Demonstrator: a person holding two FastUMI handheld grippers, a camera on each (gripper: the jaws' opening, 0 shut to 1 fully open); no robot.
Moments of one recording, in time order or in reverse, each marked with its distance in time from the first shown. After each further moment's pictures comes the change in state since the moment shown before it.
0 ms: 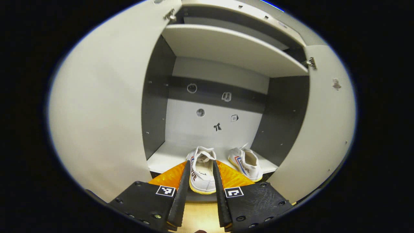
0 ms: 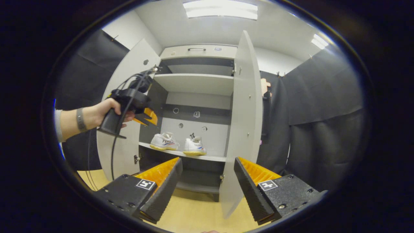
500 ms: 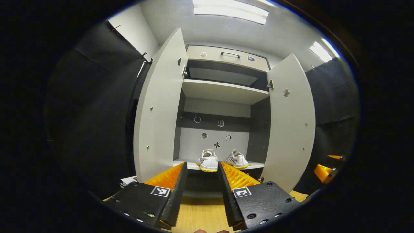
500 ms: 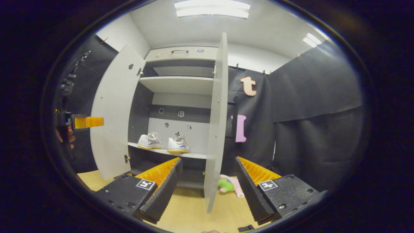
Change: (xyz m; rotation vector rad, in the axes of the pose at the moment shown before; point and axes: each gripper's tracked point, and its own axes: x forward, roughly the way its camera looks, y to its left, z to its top) left arm -0.194 0.002 -0.037 0.109 -0.305 0.058; right arm -0.039 -0.061 0.009 0.038 0.043 -0.110
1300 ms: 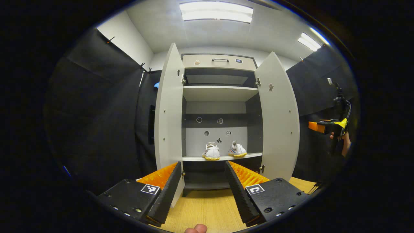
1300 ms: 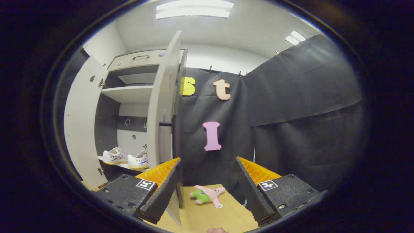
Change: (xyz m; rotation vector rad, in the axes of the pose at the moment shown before) left arm -0.073 -0.004 -0.015 0.105 -0.026 0.015; right arm 0.085 -0.134 0.064 0.064 -0.036 -0.172
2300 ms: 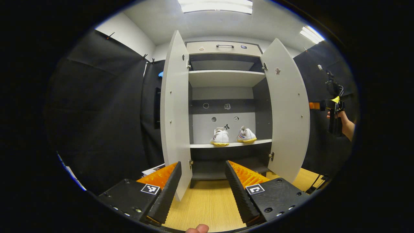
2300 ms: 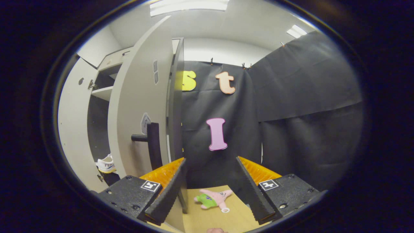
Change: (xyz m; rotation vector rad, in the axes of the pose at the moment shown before) left arm 0.009 0.019 -0.045 0.005 0.120 0.045; right arm 0.067 0.018 0.006 0.003 0.049 0.027
